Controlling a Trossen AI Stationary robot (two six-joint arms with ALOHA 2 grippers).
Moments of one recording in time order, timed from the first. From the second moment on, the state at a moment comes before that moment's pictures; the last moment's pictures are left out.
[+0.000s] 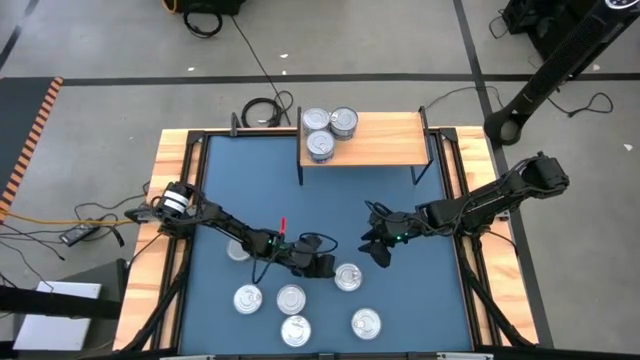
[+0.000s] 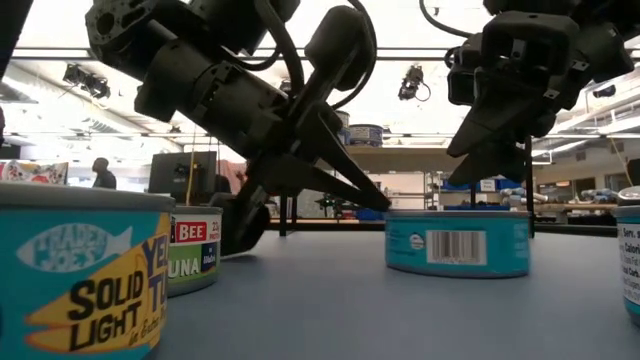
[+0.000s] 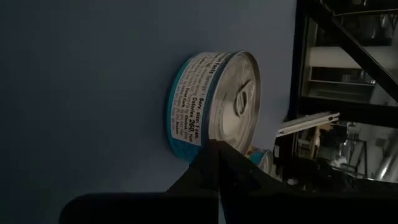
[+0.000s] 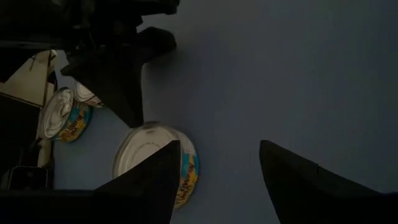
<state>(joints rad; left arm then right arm) -0.29 1.97 0.94 0.49 -0.03 -1.58 0.22 1.32 0.52 0.10 0.06 0.76</state>
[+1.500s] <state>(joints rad) -0.20 1.83 0.94 0.32 -0.01 -1.31 0.49 1.33 0.66 -0.14 0.12 0.40</state>
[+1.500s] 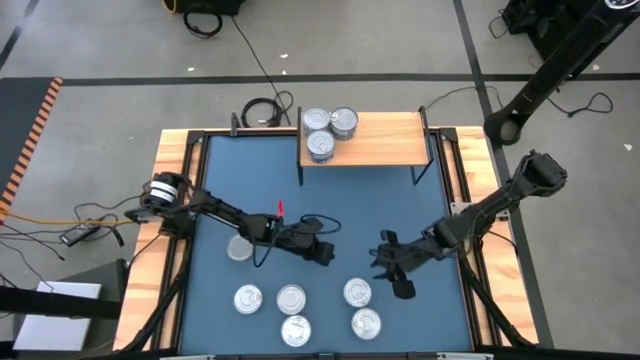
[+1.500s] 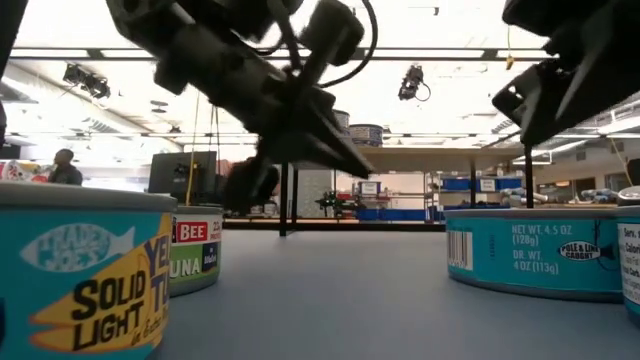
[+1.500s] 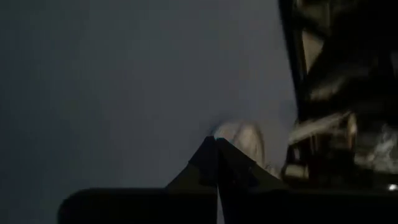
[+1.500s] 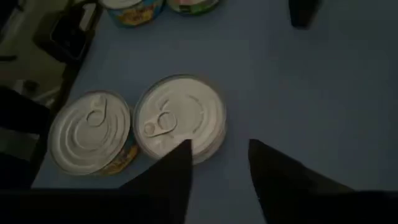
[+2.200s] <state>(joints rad) -0.22 1.80 0.94 0.28 -0.03 -1.29 0.52 1.65 0.70 0.13 0.05 0.48</state>
